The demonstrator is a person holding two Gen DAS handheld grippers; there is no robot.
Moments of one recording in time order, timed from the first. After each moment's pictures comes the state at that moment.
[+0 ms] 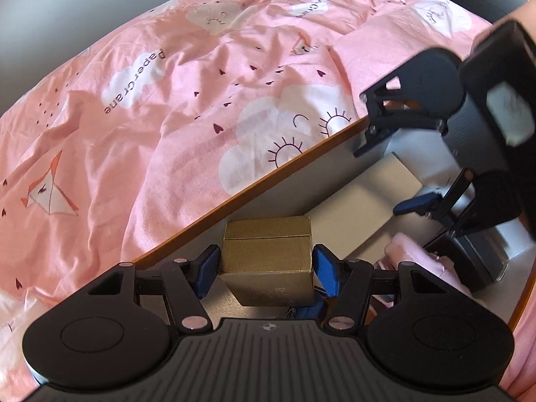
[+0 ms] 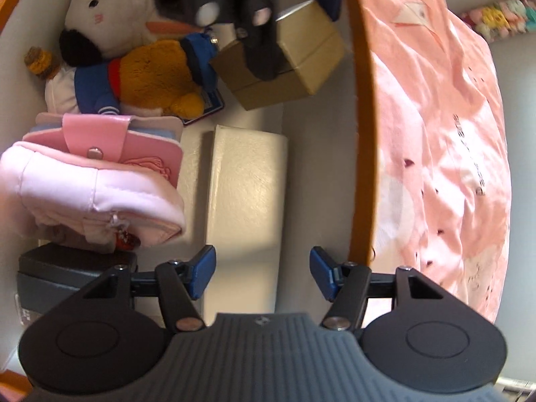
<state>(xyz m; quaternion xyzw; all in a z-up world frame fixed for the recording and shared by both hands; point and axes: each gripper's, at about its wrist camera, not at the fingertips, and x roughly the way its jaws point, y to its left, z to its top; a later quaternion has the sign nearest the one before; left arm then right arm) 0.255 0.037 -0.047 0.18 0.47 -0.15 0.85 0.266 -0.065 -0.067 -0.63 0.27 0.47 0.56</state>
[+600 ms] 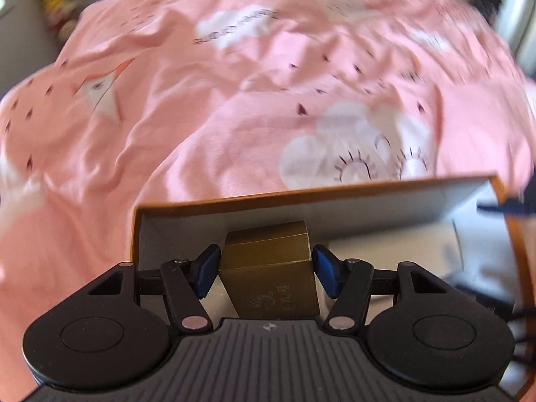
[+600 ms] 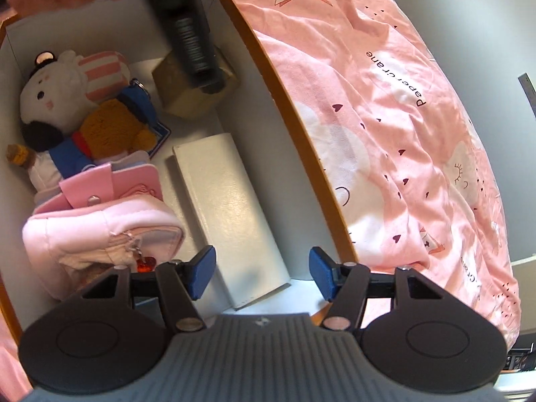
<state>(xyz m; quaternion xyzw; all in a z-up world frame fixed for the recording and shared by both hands) 0.271 0.057 -0.063 -0.03 0.50 0.04 0.87 0.260 -0.096 -0.042 -0.49 0.32 0.39 0.71</state>
